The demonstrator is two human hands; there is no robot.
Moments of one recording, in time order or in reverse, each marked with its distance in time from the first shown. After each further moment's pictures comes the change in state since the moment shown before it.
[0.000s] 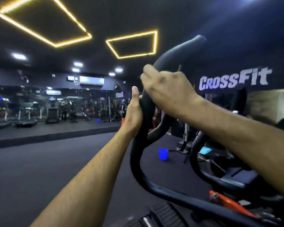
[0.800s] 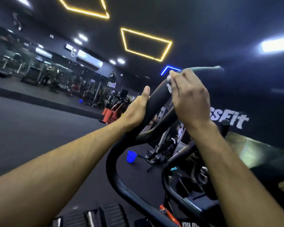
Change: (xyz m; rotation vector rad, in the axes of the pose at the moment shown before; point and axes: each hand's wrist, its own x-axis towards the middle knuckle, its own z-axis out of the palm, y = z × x) left_hand 0.008 -0.001 -0.006 0.098 -0.036 0.070; right_hand 0.004 0.024 0.002 0.230 0.094 0.137
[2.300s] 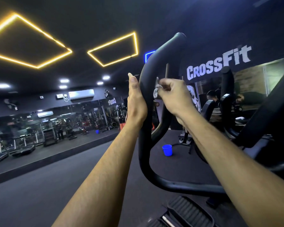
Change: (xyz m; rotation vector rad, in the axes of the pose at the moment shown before) left_hand 0.024 0.011 0.014 0.221 0.065 0.029; right_hand -0.041 -0.019 0.034 0.824 0.077 0.997
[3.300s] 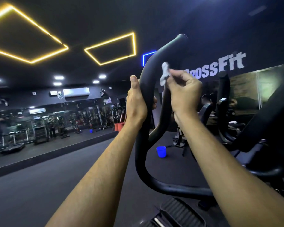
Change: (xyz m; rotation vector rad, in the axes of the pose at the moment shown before) left_hand -0.011 0.021 -0.001 -0.067 -0.025 0.097; right_hand 0.005 -0.010 -0.001 0.345 0.346 -0.090
